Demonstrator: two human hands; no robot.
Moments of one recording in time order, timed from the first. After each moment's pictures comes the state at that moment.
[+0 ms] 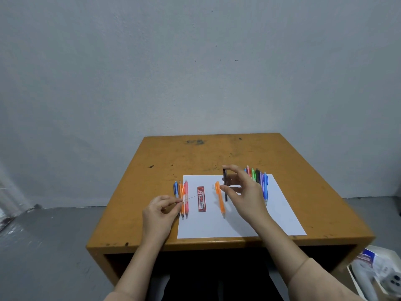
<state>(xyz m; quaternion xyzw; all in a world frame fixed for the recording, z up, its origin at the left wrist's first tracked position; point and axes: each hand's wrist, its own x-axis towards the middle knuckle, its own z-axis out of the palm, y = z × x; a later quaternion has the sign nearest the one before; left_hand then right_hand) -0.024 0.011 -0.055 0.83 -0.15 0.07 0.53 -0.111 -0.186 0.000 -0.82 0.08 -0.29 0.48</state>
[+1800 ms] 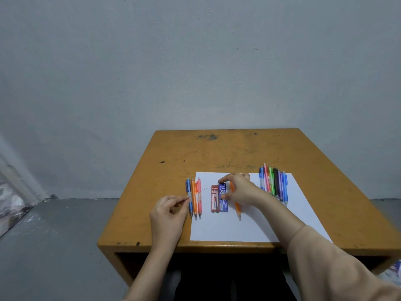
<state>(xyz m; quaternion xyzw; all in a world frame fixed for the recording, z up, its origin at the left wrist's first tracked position) -0.029 0.014 -0.056 0.82 -0.13 0.14 0.54 -0.036 -0.199 -0.016 -0.95 0.11 0.04 0.29</state>
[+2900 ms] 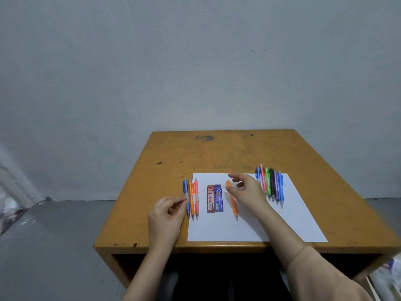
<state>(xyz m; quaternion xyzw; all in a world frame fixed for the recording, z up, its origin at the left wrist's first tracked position) -0.027 0.015 -0.060 0.82 -0.13 0.13 0.54 -0.056 -0.201 -0.028 -0.88 0.20 -0.16 0.41</state>
